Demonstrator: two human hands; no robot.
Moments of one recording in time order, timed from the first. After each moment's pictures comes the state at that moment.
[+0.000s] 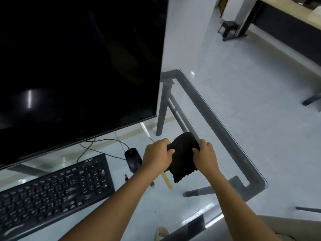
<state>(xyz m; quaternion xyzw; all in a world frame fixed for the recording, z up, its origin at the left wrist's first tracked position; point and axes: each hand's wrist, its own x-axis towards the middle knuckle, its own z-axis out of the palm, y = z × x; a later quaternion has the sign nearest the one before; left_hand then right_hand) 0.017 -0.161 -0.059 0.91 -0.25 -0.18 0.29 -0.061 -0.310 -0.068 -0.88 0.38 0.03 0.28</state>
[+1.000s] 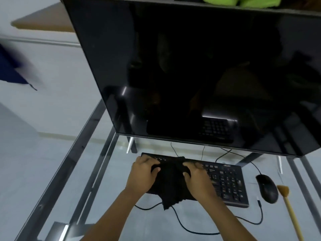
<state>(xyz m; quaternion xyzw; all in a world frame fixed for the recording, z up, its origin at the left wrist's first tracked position) 0.018 0.334 -0.084 0.95 -0.03 0.03 0.31 0.017 0.127 -0.067 -0.96 -0.01 0.10 0.26</state>
